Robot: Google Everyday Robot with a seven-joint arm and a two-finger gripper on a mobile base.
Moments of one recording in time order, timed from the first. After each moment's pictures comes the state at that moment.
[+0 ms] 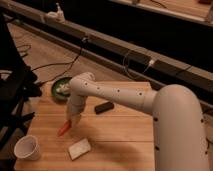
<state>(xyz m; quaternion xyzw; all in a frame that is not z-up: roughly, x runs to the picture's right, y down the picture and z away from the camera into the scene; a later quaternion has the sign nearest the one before) -0.169 0.176 0.776 -0.36 -0.29 -0.20 0.87</state>
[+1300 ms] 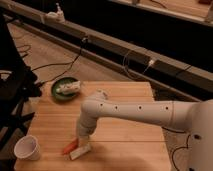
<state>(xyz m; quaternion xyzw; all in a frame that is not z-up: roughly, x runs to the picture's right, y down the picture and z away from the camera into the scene) -0.124 0.249 0.721 -0.39 -0.25 -0.09 0.88</state>
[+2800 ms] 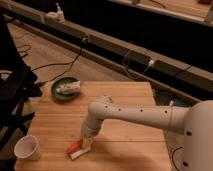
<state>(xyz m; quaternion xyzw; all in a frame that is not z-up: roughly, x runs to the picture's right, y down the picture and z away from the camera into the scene) -0.108 0.270 0.762 -0.41 -0.25 -0.05 0.87</state>
